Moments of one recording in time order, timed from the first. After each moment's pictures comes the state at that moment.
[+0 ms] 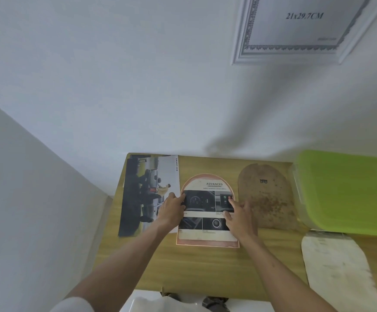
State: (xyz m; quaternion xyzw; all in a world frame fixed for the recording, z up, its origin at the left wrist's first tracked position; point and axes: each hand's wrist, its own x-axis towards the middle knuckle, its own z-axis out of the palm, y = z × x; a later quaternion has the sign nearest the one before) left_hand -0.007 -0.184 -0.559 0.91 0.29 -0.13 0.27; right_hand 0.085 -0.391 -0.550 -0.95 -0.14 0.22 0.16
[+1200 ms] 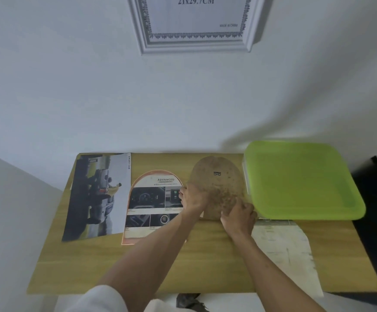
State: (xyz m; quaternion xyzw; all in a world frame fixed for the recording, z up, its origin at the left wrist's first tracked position) left_hand 0.135 -0.382 -0.523 0.74 0.46 -0.11 0.47; right_hand 0.146 -0.518 -0.549 -0.96 0.04 0.22 0.16
